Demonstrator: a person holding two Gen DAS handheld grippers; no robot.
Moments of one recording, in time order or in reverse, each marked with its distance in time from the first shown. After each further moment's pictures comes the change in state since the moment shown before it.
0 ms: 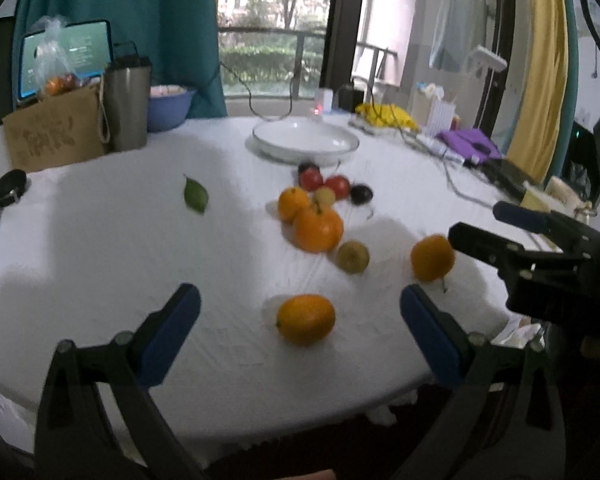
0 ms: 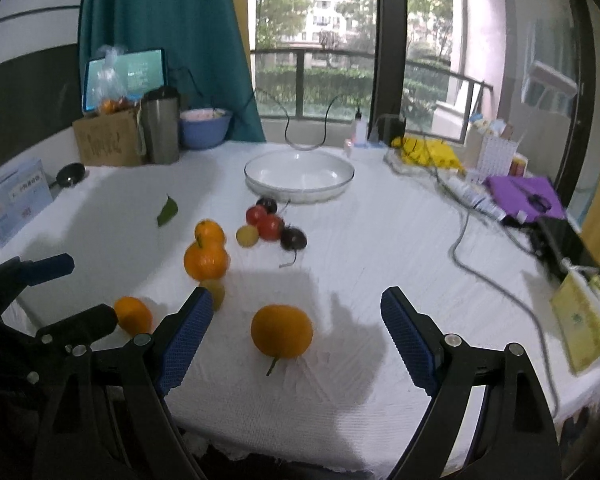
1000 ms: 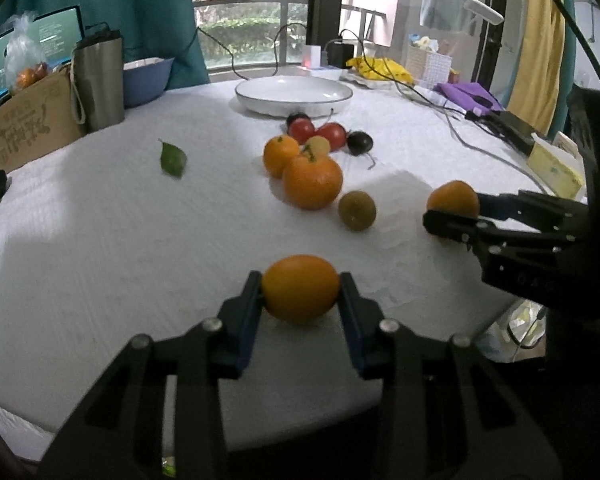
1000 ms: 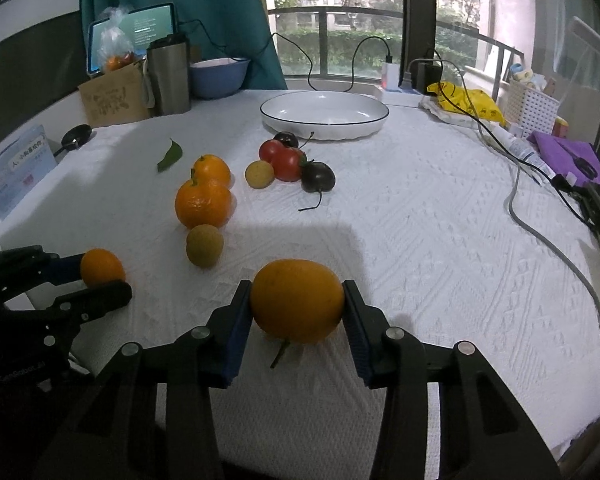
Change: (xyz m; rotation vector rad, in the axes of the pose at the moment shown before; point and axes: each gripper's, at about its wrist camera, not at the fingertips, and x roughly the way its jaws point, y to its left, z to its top) left arm 0.027 -0.006 -0.010 0.074 0.112 0.001; right arm 0.047 -0.001 -0.022 -0.019 0.123 0.087
